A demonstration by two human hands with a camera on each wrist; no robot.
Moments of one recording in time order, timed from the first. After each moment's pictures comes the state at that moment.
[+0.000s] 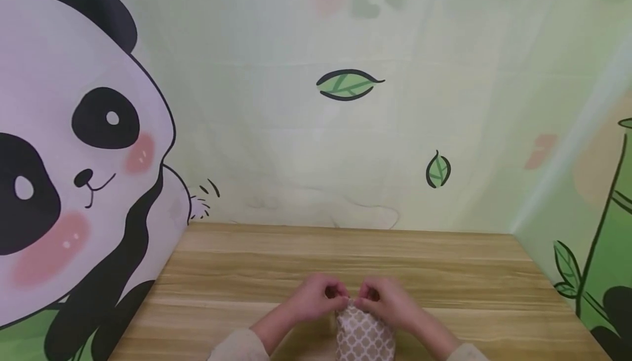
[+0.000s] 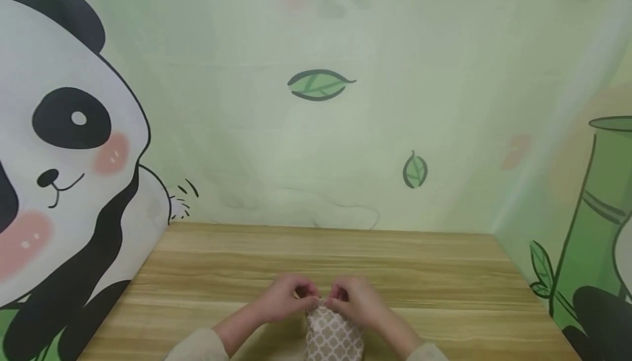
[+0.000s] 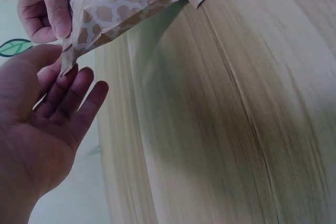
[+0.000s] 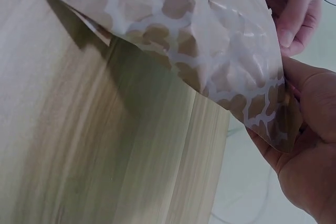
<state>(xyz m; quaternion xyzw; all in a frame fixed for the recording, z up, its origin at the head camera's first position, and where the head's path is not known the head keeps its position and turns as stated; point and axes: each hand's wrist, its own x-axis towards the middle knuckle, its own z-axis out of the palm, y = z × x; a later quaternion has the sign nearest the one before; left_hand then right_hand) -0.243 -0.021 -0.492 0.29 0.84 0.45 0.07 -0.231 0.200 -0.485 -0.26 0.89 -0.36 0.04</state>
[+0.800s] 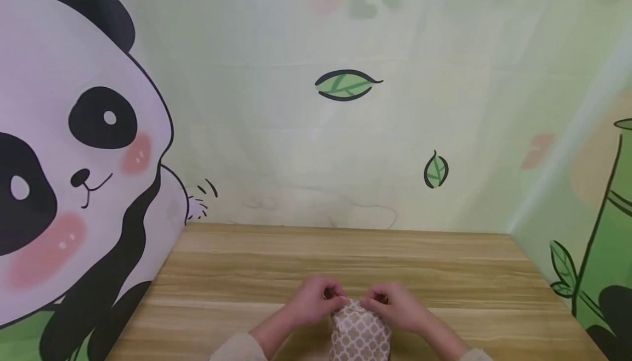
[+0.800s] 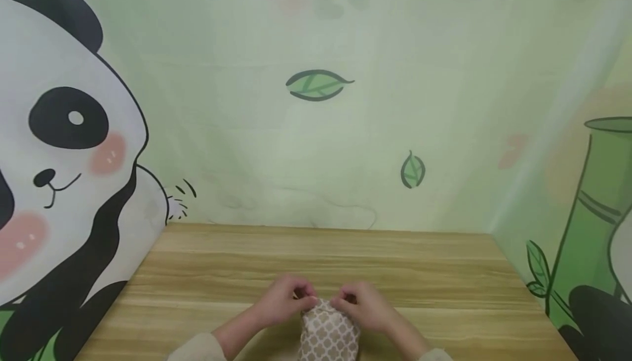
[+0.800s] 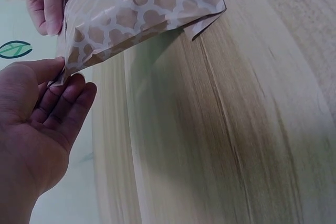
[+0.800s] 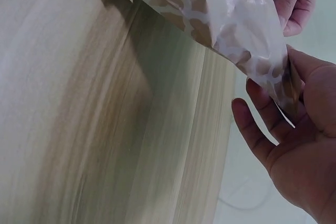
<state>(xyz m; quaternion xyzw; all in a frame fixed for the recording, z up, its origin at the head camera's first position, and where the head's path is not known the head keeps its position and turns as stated) -0.239 -0.019 -0.497 0.26 0.84 0.47 0.07 -0.228 0.219 -0.491 -0.28 0.87 -0.41 0.07</state>
